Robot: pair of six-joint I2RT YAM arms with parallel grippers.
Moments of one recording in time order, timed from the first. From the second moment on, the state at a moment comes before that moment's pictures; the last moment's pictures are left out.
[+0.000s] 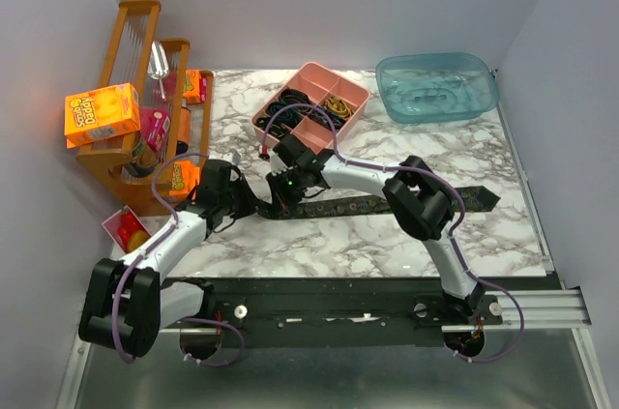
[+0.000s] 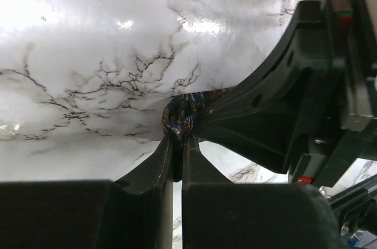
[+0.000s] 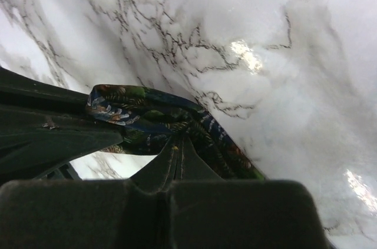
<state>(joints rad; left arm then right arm) -0.25 1.15 0.49 -0.13 0.25 -0.59 0.90 2.21 1.62 -0.38 -0.41 0.31</state>
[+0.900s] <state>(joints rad) -0.38 1.20 0.63 -0.28 0.09 -0.55 0.90 2.25 1.68 -0.40 -0.43 0.32</state>
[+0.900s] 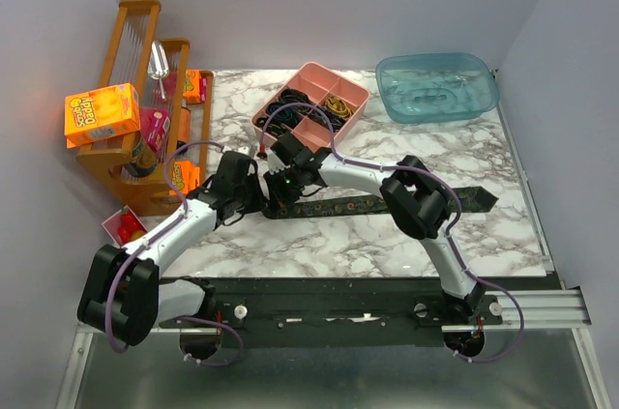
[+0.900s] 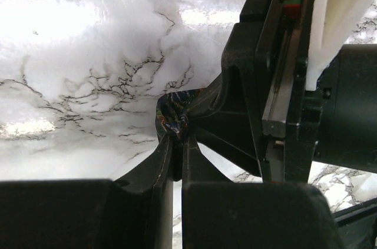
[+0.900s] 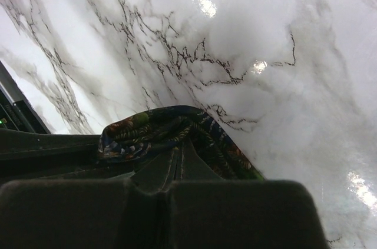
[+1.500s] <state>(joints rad) -0.41 1.22 0.70 -0.38 -0.07 -0.52 0.90 2.25 1.69 -0.41 -0.44 0.34</state>
